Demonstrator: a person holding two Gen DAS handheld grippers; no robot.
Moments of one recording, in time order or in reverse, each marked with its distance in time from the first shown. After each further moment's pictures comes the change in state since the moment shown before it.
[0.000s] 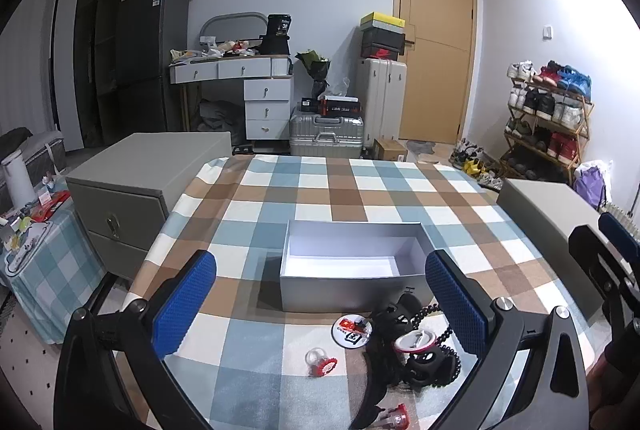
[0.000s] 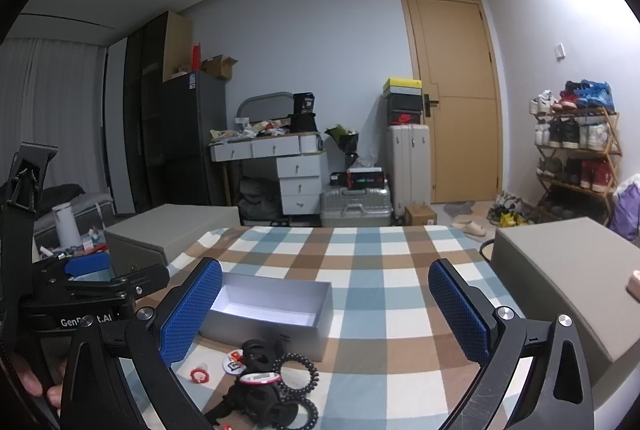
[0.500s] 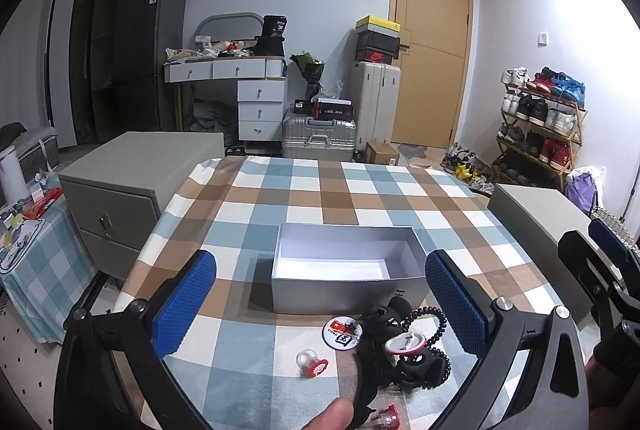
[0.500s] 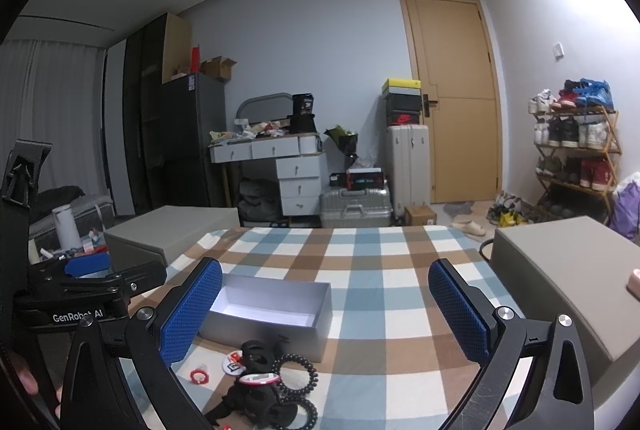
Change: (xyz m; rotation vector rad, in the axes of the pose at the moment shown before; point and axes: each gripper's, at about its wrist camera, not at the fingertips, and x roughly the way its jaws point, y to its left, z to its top) left arm -0.001 -0.001 0.002 -0.005 -0.003 -0.025; right arm 0.000 -0.002 -0.002 0.002 0.001 0.000
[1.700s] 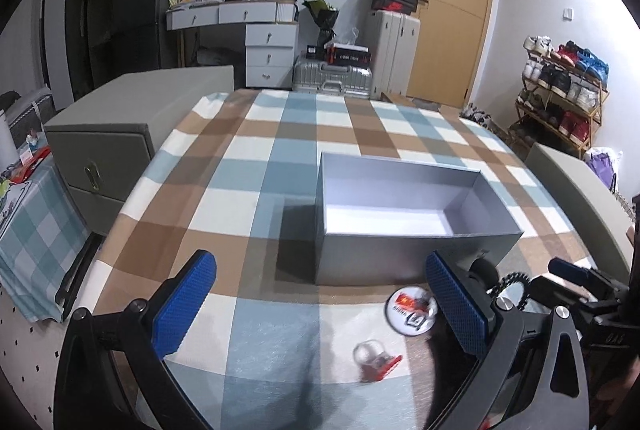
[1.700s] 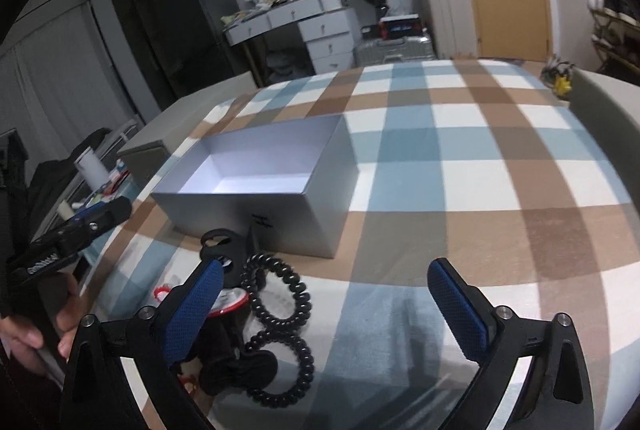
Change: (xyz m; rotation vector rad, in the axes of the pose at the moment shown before) left arm 0.064 0.040 -0.036 -0.032 0.187 0.005; right arm 0.120 -0.030 -0.082 0.131 0.537 0.222
